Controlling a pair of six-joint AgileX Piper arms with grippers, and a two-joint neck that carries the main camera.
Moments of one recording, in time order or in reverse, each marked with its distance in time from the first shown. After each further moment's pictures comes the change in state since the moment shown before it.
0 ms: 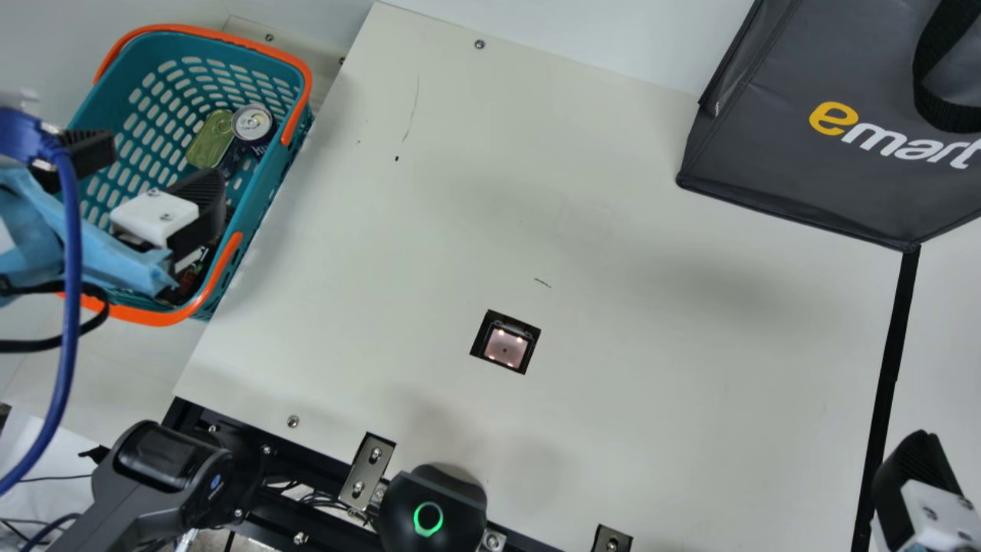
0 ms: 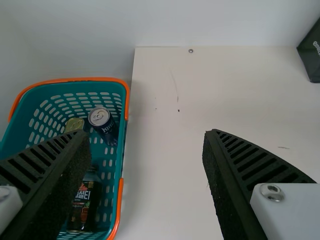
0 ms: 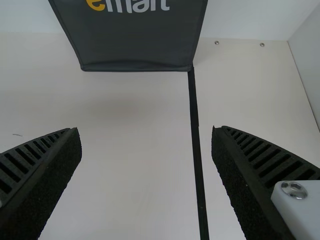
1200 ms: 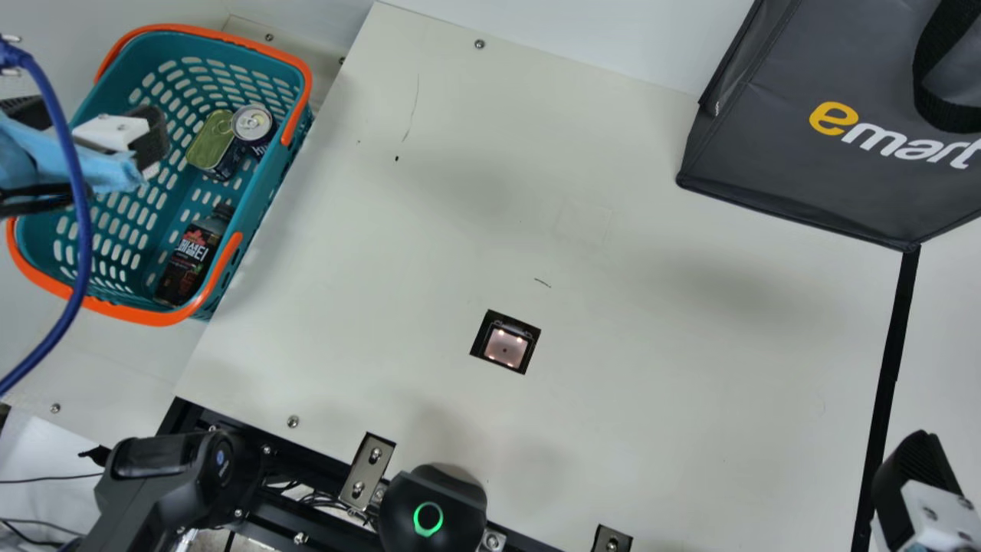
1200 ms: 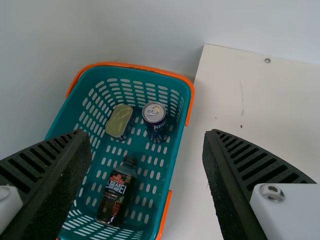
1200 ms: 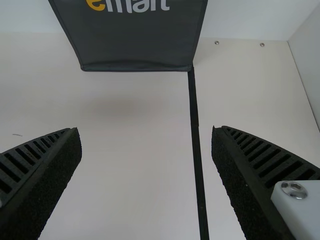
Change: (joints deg) left arm 27.0 7.1 3.4 -9.2 -8.4 12.6; right arm 0.0 0.0 0.0 0.0 0.0 0.0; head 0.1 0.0
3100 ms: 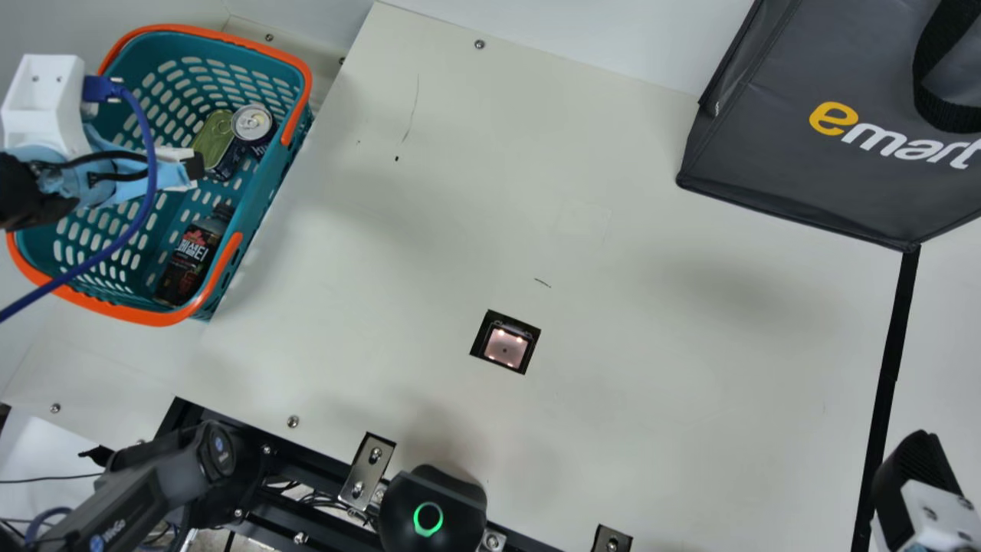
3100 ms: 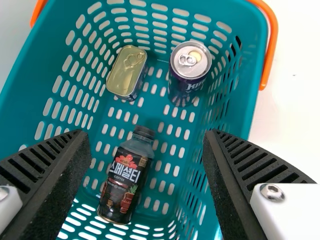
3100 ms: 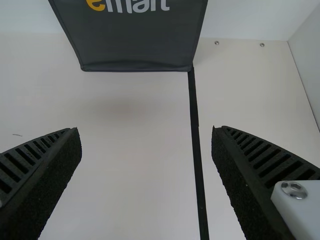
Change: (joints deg) left arm 11.6 20.3 16.2 -9.3 -19.9 18.4; right arm 0.0 0.0 0.0 0.0 0.0 0.0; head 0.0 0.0
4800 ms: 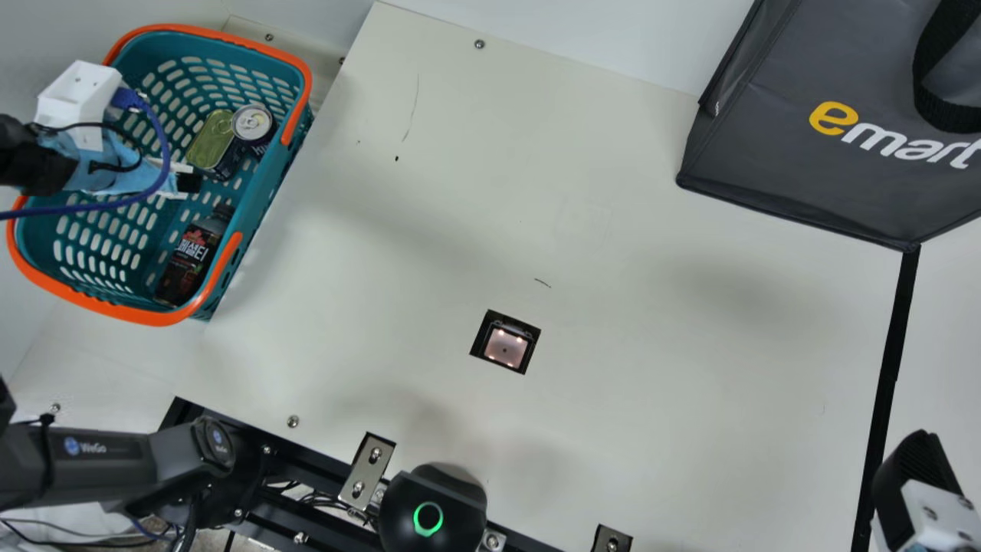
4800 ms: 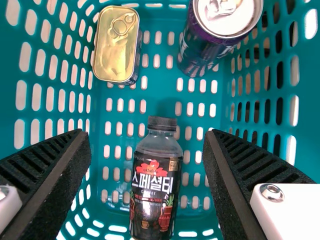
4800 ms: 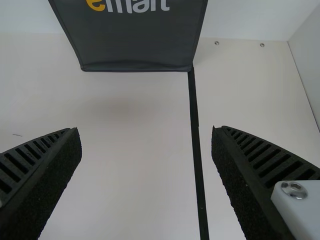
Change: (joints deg) left arm 6.6 23.8 -8.5 -6.6 0.2 26.0; right arm 0.0 0.0 0.0 0.0 0.0 0.0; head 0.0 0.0
